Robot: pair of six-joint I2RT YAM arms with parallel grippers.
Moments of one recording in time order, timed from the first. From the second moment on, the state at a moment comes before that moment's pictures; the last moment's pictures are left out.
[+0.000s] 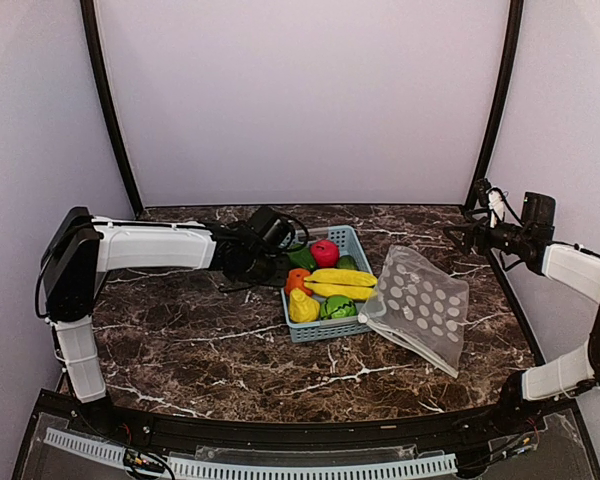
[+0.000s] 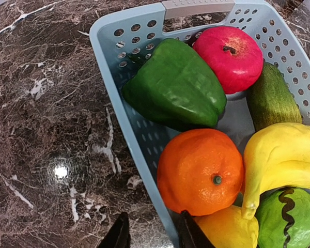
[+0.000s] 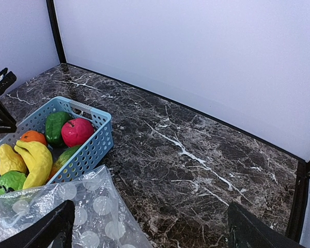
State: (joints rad) left arm -0.84 1.90 1.39 -0.46 -0.29 -0.59; right arm -0.15 1.27 0.76 0.09 -0.79 -0.28
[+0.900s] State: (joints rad) left arm -0.59 1.70 1.14 -0.45 -0.39 -0.58; right arm -0.15 1.28 0.77 0.07 -0.84 -0.32
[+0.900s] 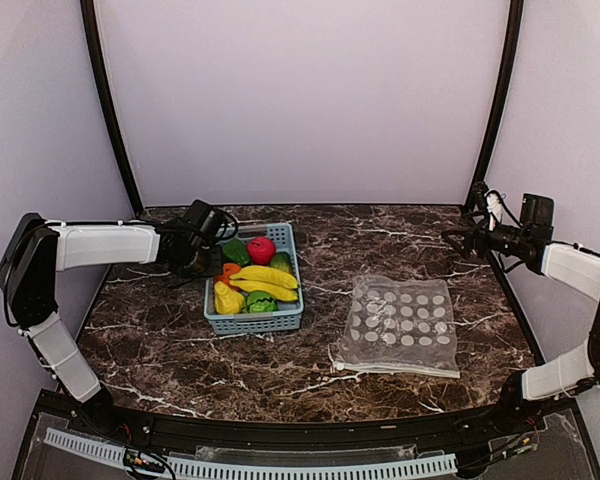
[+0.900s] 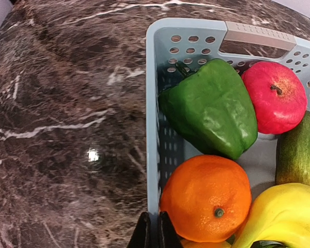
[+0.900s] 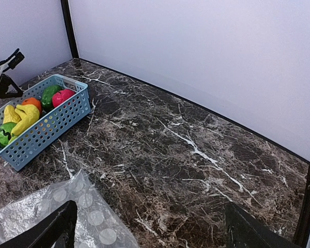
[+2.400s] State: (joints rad) left arm -0.46 1.37 1.07 -0.38 -0.37 -0.27; right arm 0.53 1.09 0.66 -0.74 -0.53 -0.93
